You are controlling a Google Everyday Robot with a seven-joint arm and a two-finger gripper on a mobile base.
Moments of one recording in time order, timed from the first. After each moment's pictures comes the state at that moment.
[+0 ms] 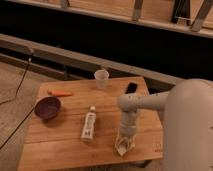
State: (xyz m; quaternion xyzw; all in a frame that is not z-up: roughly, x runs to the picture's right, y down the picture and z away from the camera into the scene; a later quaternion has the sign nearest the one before) arm 0.125 0.310 0.762 -0.38 0.46 0.64 0.48
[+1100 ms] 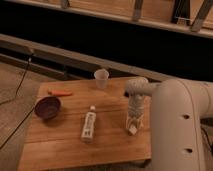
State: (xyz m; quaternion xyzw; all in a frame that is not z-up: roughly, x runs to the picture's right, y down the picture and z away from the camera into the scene) arm 0.178 0.212 0.870 -0.33 0.42 0.63 0.57
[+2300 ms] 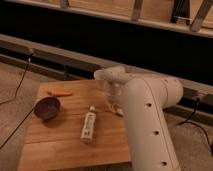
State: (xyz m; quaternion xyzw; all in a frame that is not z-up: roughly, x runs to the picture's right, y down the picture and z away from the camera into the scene) arm 0.034 0.147 0.897 -0.37 0.32 0.59 0.64
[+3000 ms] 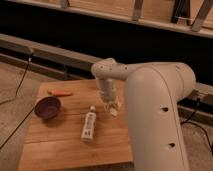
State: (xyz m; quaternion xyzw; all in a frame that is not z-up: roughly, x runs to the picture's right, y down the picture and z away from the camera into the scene) arm 0.035 0.127 0.812 -0.32 0.37 0.55 0.67
